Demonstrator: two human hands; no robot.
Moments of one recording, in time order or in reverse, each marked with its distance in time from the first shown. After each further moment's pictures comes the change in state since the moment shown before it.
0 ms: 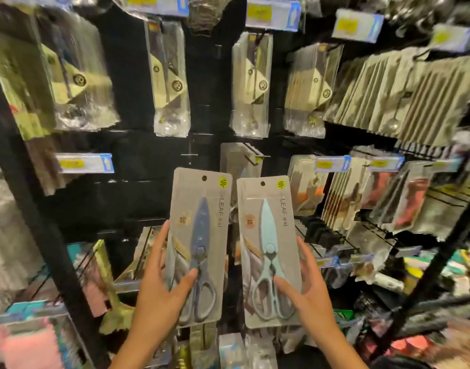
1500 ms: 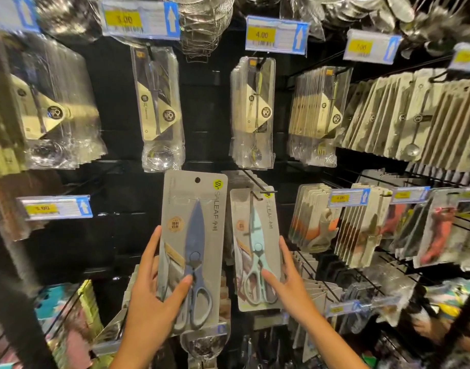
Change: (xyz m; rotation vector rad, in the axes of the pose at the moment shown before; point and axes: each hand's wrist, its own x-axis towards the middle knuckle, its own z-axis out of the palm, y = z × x) left_hand 0.093 -0.013 0.012 -0.008 0.047 0.080; right_hand 0.151 0.052 0.023 -0.155 -0.174 0.045
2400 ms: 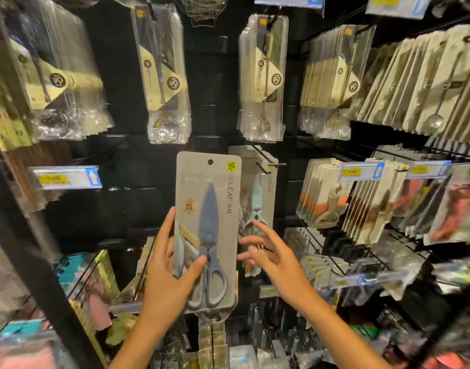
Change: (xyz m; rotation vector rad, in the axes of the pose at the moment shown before) left_hand -0.014 -0.014 0.005 -0.033 -0.051 0.049; right_hand -0.032 -0.048 0.034 0.121 -0.109 -0.089
